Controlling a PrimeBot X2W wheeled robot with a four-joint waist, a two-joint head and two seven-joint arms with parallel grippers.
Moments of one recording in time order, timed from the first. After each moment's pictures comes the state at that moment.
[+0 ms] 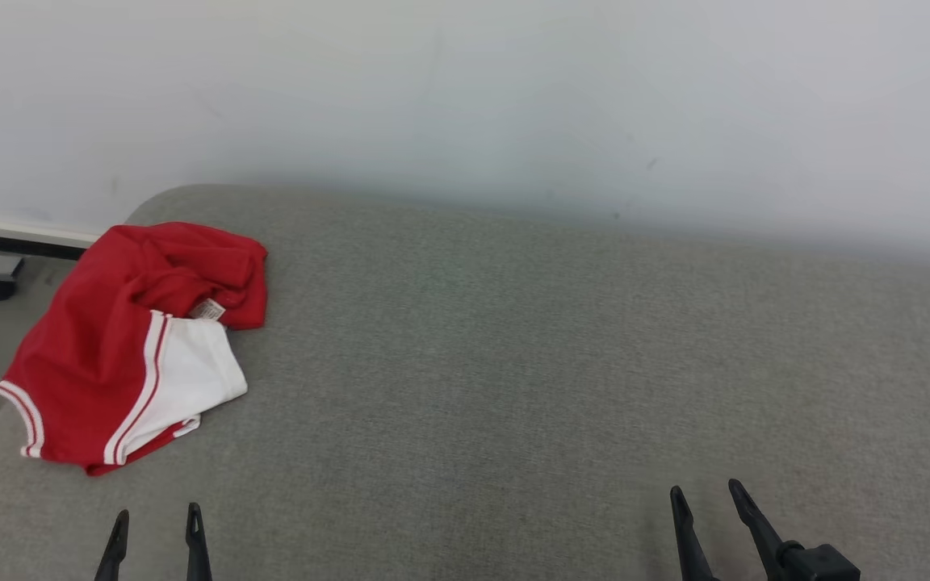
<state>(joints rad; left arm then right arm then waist) 0.10 0.05 0.11 0.14 -0.04 -0.06 -0.26 0.05 -0.05 0.04 0.27 0.10 0.13 -0.26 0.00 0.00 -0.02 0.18</state>
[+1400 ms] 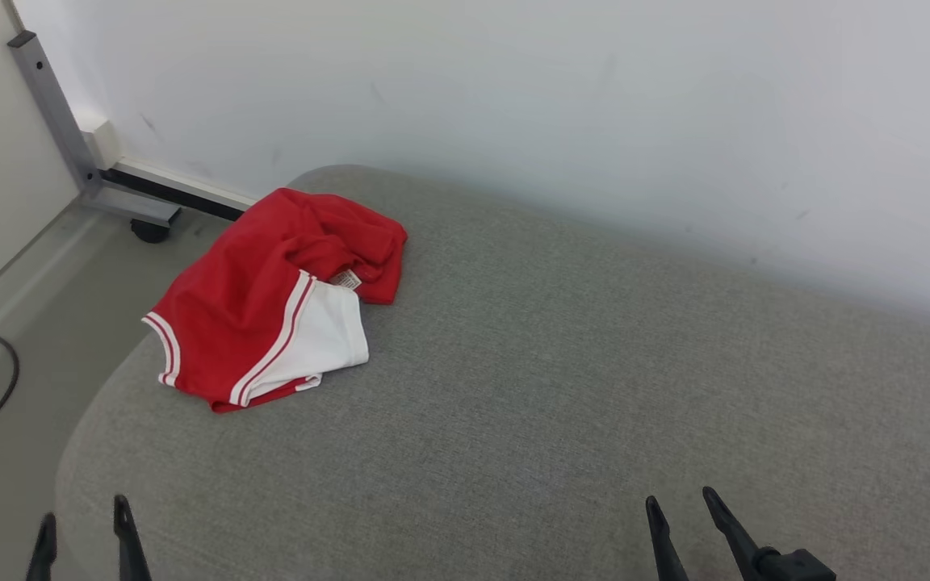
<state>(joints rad) 0.09 0.05 0.21 0.16 -0.12 -0.04 -0.26 0.06 -0.05 0.10 0.29 0.11 0.13 -0.26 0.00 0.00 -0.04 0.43</state>
